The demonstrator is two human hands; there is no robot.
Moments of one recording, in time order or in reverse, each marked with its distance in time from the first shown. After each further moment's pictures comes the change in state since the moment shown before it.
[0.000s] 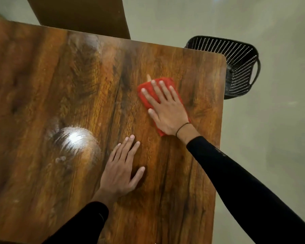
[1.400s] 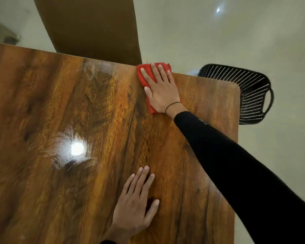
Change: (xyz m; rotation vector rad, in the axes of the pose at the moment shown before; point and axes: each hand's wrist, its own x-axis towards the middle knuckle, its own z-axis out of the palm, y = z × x) left_hand -0.001 -0.009 0.001 -0.021 -0.120 -0.006; right_hand 0.182 0.007 -0.022 0.055 0.009 0.144
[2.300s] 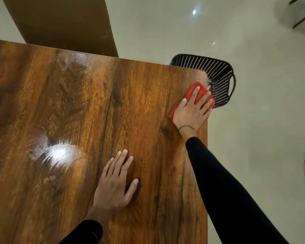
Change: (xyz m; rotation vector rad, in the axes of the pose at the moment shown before) left_hand -0.001 0.002 0.000 -0.002 0.130 0.042; right_hand -0.170 0.076 0.013 0.098 0.176 0.942
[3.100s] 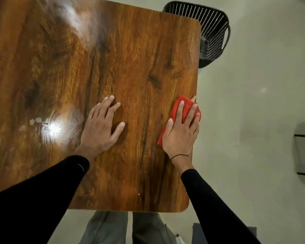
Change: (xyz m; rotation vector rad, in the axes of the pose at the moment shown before) left_hand -0.001 0.006 -0.009 -0.038 0.089 -0.005; right_hand -0.211 0.142 0.004 -0.076 -0.142 -0.146
